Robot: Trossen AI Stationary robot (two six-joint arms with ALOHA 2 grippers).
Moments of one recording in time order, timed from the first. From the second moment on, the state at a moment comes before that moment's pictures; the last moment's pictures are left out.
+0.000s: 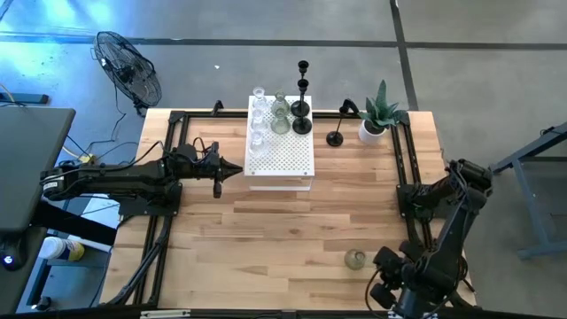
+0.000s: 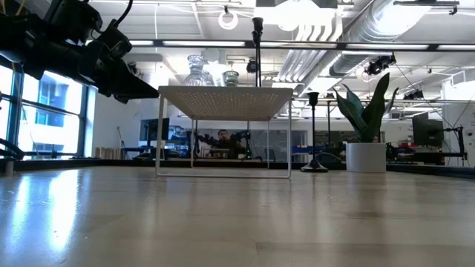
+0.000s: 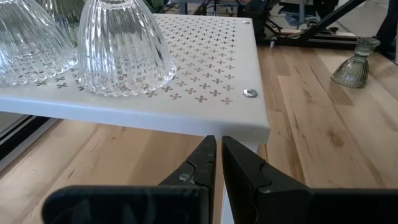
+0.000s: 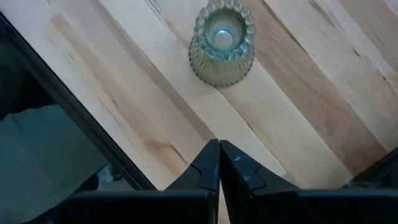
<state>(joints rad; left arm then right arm) 0.31 0.76 0.20 0.34 0.15 0.04 1.08 1.66 1.34 -1.19 0.24 1.80</state>
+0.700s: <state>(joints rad) 0.31 0.76 0.20 0.34 0.15 0.04 1.11 1.70 1.34 -1.20 0.47 1.73</state>
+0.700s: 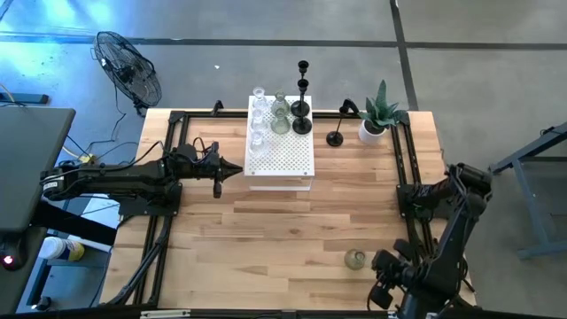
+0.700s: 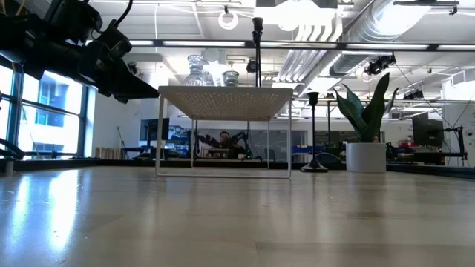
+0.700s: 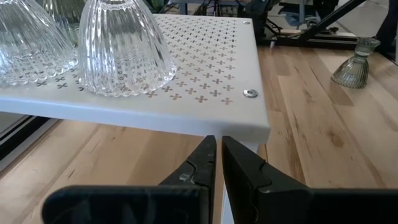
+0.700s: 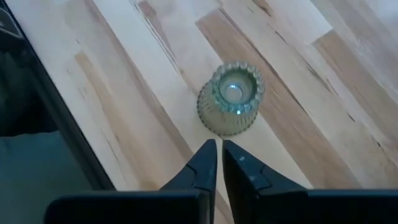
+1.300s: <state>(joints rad) 0.31 0.76 0.20 0.34 0.15 0.04 1.12 1.75 1.29 -1.10 0.44 1.79</state>
